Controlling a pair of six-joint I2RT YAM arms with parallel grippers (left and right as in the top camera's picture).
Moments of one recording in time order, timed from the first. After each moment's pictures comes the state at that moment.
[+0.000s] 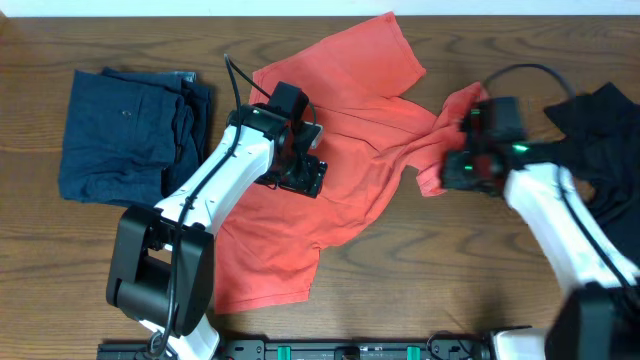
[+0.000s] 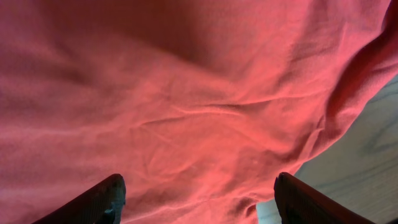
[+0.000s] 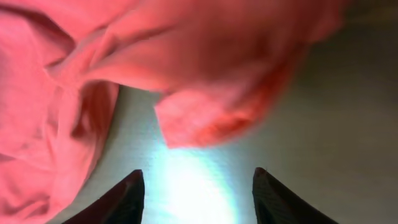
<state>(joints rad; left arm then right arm) -0.40 1.82 1.33 -0.97 0.24 -0.04 0.14 1.55 1.05 -0.73 -0.06 0.21</state>
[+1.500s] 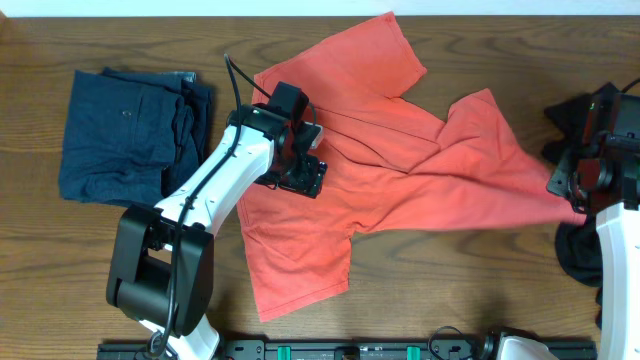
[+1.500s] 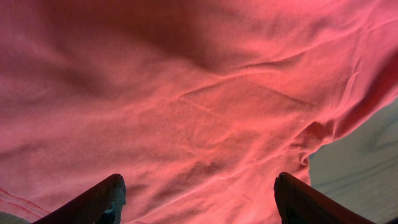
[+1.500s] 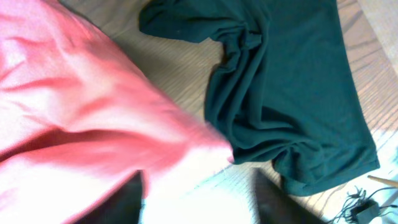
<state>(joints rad) -0.40 1.82 1.33 -0.97 0.24 -0.04 -0.20 1.28 1.30 -1.20 0.36 0.30</state>
